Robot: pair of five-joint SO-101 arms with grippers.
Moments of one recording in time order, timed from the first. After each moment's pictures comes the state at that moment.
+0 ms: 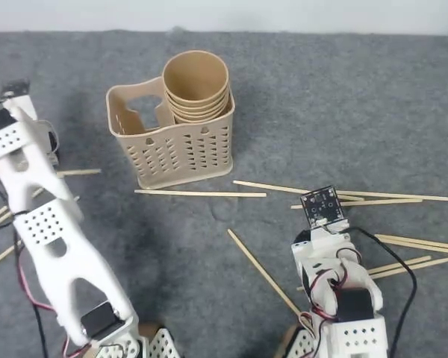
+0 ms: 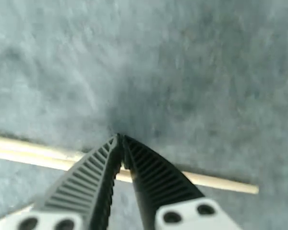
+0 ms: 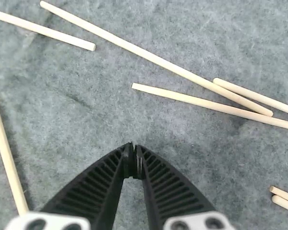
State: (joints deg) left arm -38.3 69.7 -68.5 97.5 -9.6; right arm -10.5 -103.1 95.4 66.5 10.7
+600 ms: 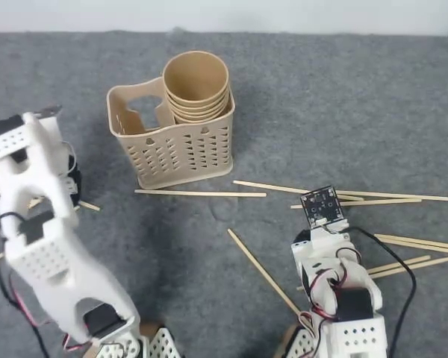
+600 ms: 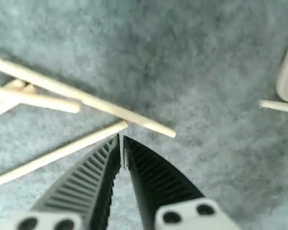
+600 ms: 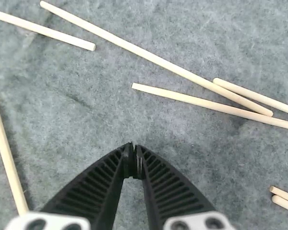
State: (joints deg) left arm -35.5 28.9 -6.9 91.6 -13.0; right arm -10.5 -103.1 95.4 66.5 10.7
